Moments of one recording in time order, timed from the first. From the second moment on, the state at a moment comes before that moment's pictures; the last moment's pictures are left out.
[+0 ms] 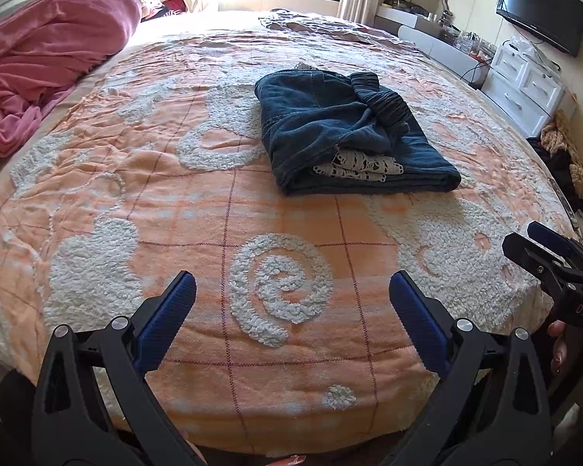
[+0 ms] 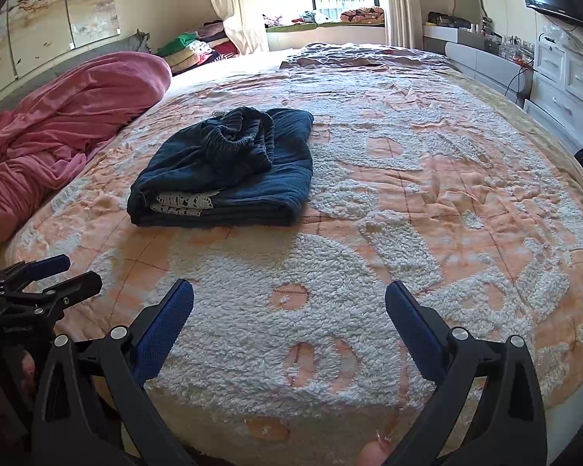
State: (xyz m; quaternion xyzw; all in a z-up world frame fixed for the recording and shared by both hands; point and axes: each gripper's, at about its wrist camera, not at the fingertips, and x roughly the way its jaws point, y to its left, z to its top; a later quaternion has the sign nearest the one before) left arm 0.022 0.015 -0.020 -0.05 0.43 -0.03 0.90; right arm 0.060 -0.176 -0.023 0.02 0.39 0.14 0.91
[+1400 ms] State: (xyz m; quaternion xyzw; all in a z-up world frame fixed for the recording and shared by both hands) left arm 0.051 0.065 0.001 -0.09 0.42 0.01 0.90; right arm 0.089 -0.211 -0.027 0.02 0.40 0.09 0.91
